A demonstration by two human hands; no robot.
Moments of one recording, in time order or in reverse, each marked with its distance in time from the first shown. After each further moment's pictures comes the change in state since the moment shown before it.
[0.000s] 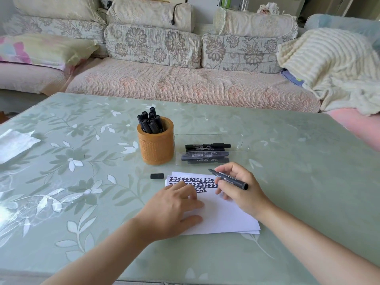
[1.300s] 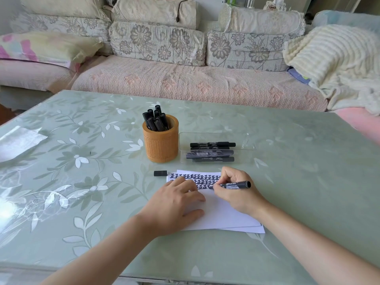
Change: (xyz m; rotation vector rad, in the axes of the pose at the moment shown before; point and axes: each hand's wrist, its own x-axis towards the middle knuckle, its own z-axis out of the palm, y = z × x) left_hand -0.002 -0.003 0.000 0.028 -0.004 -0.124; right_hand 0.013 0.017 0.014 -0.294 0.010 -0.120
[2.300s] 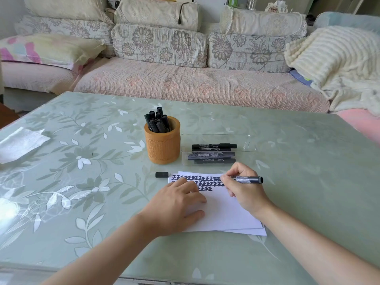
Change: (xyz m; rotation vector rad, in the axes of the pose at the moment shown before) left_hand 0.001 -0.003 -0.002 -0.043 -0.004 0.038; right_hand 0.002 -0.002 -0.005 0.259 0.121 0.091
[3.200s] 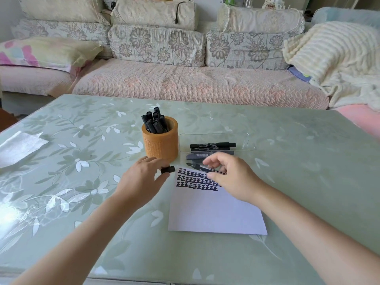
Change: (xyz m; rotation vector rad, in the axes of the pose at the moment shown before) left_hand 0.002 -0.047 -0.041 0.057 0.241 -0.417; right_hand 0.015 -0.040 0.008 -0.468 -0.236 -0.107
